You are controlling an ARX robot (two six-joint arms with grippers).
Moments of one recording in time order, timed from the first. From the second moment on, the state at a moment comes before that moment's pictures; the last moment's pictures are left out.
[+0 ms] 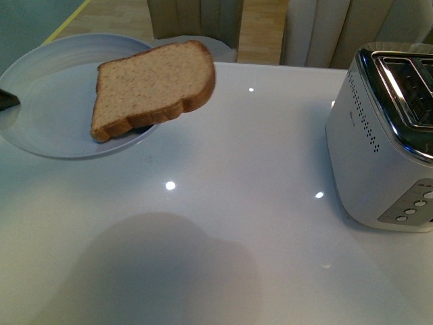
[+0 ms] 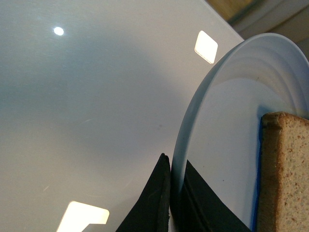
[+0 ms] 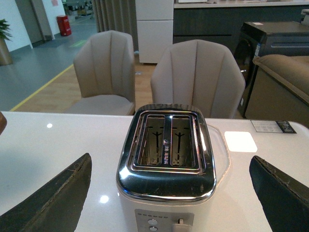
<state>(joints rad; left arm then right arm) 0.11 1.72 0.72 0.30 0.42 -0.44 0.00 0.01 0.02 0.00 0.00 0.00</state>
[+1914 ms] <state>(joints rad) -0.33 1.62 0.86 0.17 0.36 -0.60 0.21 1.11 0.44 0.37 -0.26 0.95</state>
